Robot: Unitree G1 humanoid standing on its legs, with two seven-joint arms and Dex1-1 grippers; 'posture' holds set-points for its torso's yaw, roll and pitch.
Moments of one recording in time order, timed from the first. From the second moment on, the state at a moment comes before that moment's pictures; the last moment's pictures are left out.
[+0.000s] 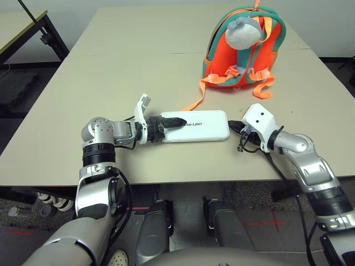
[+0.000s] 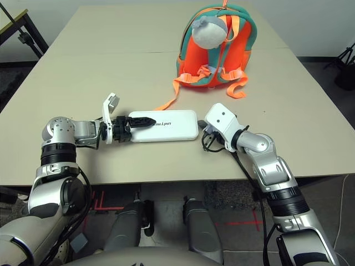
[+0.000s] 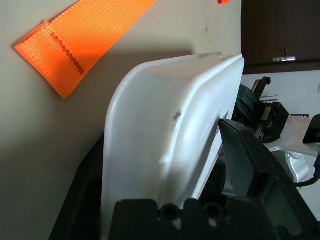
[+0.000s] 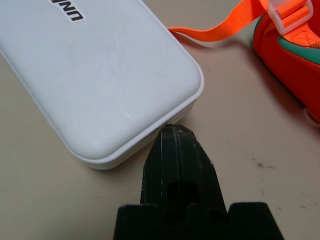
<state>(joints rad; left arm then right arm) -0.74 0.22 0.41 0.45 -0.73 1.51 -0.40 -0.29 -0.53 0.11 -0.04 0.01 0.24 0.72</state>
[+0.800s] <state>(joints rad) -0.74 0.19 0.41 0.29 -0.72 1.38 -0.38 -0.29 -0.51 0.12 0.01 -0.02 0.19 0.70</state>
